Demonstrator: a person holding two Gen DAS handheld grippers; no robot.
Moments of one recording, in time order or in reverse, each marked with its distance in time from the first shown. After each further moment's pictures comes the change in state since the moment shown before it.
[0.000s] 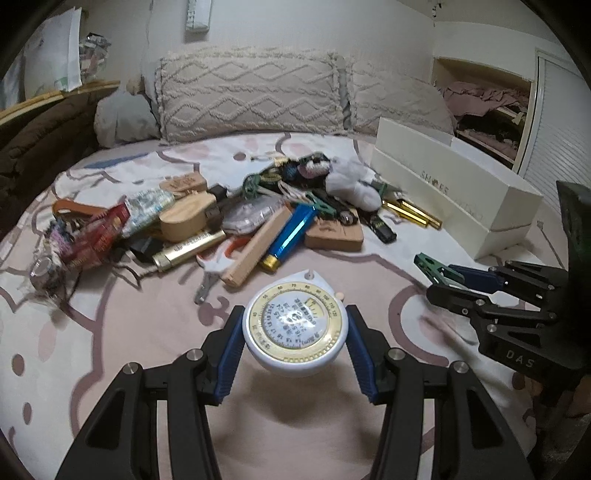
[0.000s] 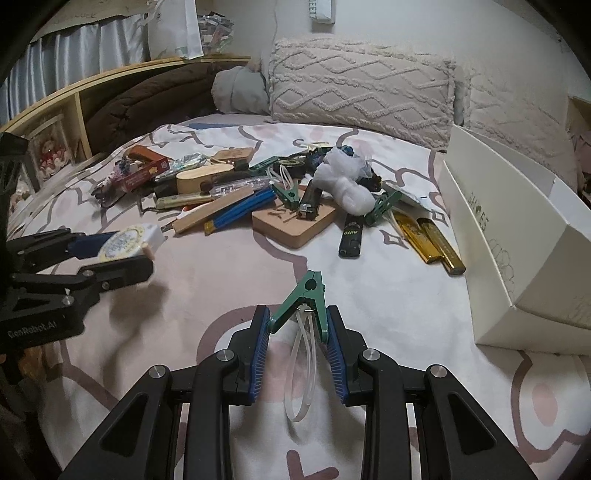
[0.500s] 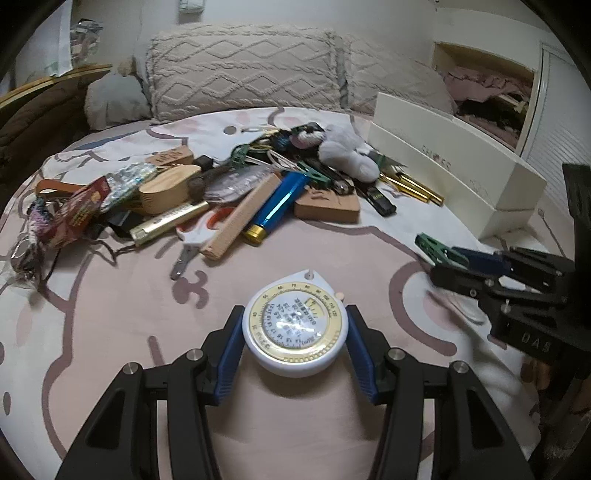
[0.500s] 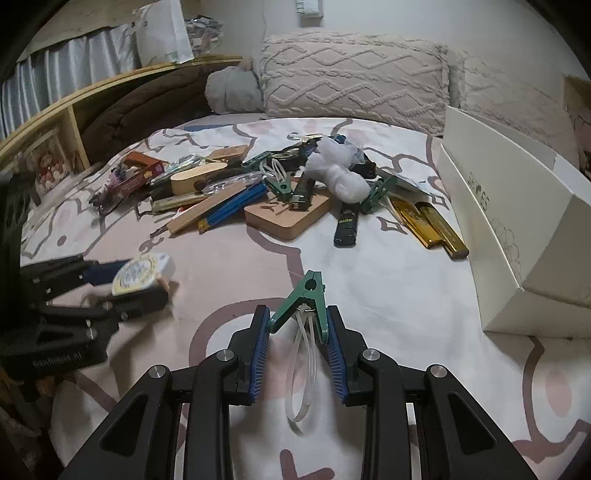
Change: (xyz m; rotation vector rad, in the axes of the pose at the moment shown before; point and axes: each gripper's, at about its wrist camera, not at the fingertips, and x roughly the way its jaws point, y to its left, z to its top) left arm 0.024 -0.006 -0.013 -0.008 0.083 -0.017; right arm 0.007 -0.009 -0.006 0.050 0.018 0.033
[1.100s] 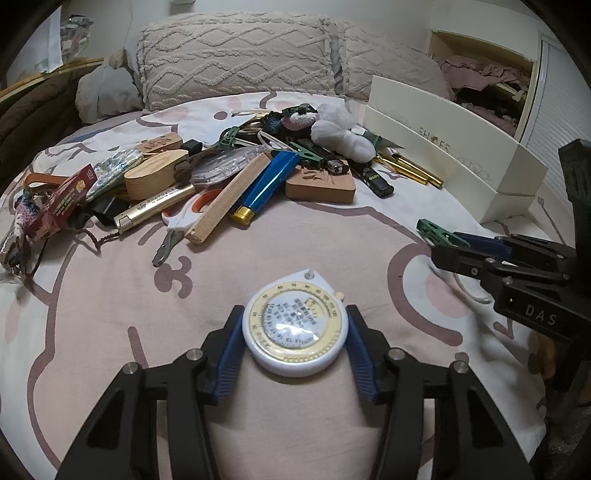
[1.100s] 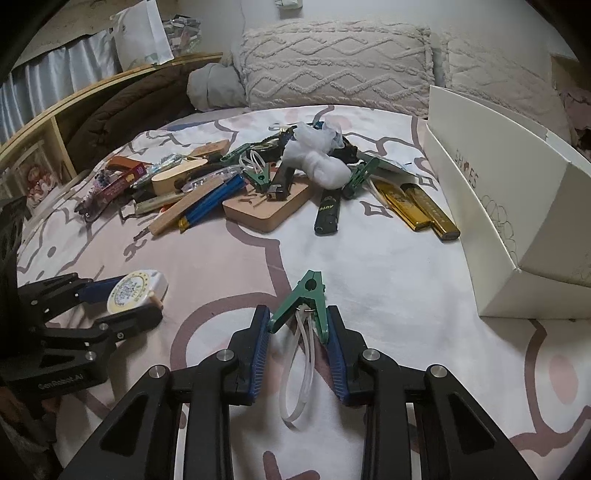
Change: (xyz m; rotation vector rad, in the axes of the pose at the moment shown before) left arm 0.014 -0.006 -0.007 0.021 0.046 -0.016; right arm 0.008 -0.014 -0.002 0.074 0.036 -0.015
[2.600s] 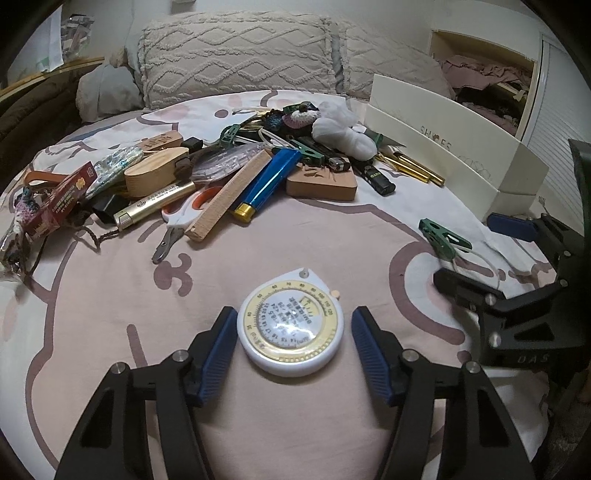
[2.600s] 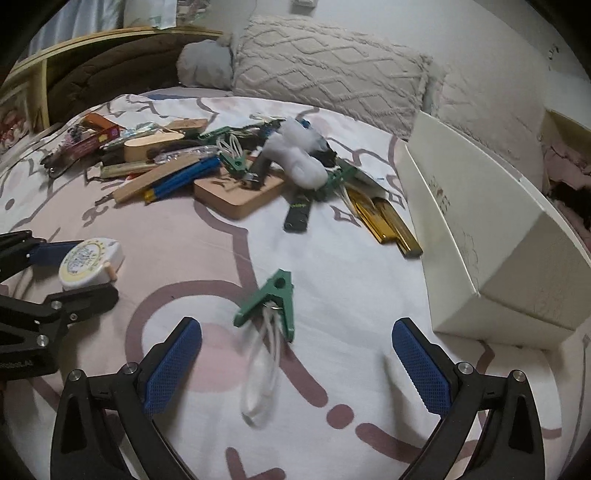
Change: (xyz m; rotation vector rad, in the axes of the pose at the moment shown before) left arm 0.004 -0.001 -0.001 0.000 0.006 0.007; right arm 0.001 0.016 -0.002 -0.156 0.009 -0.233
